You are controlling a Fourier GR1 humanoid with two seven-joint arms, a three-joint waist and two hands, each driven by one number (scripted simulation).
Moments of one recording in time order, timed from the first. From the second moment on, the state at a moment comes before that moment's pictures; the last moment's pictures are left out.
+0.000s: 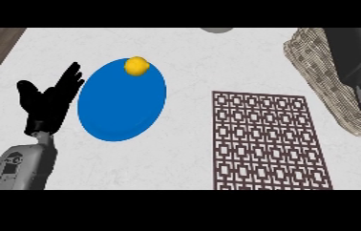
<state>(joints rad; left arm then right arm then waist) -0.25 0.28 0.10 -1.36 0.07 -0.05 0.20 -1.43 -0.37 -0.41 -0.40 1.62 -0.55 1.06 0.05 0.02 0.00</state>
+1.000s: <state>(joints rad) -0.26 0.28 0.13 -1.37 0.08 -0.05 0.23 -1.20 -0.46 -0.52 -0.39 1.57 -0.79 1.04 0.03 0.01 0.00</state>
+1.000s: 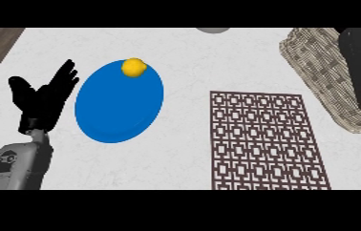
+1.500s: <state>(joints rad) -0.24 0.26 0.12 -1.37 0.06 -0.04 0.22 -1.18 -0.49 -0.56 -0.42 1.48 -0.90 0.93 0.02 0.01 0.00</state>
